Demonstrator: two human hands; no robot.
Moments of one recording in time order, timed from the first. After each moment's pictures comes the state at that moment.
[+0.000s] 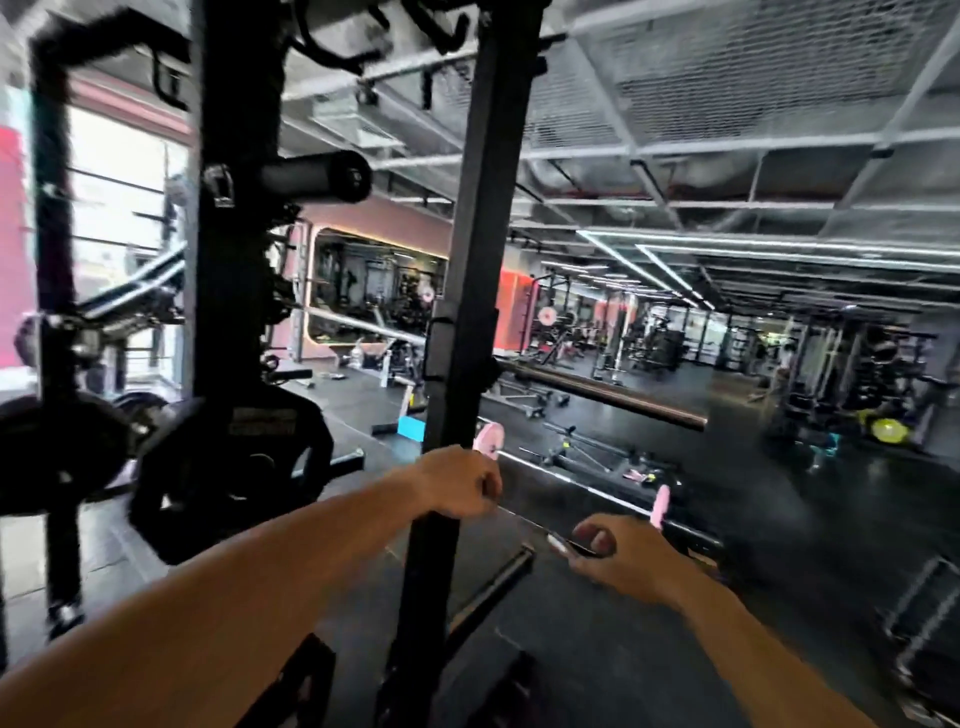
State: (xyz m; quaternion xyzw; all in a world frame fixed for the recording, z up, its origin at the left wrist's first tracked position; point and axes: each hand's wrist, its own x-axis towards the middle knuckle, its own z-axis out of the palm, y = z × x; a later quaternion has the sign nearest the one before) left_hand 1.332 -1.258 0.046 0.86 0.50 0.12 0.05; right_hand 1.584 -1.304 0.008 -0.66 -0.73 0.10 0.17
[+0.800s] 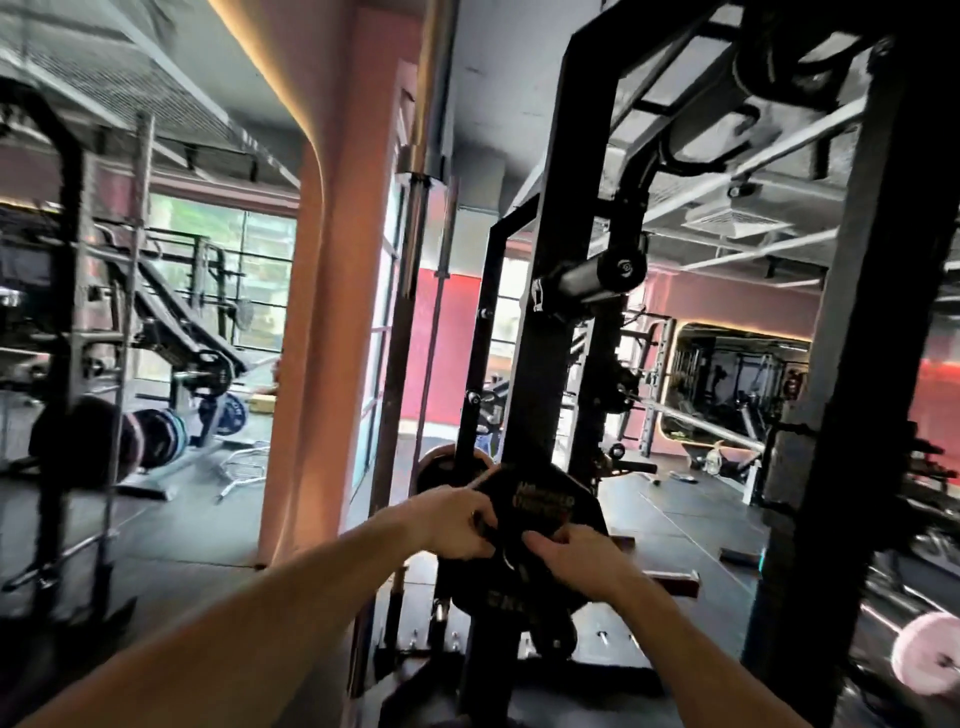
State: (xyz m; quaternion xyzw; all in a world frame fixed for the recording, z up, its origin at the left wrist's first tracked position) left_hand 1.113 -1.329 0.046 0.54 0.82 0.19 0.04; right_hand 1.263 -1.178 0.026 -0.34 -0.89 0.27 0.15
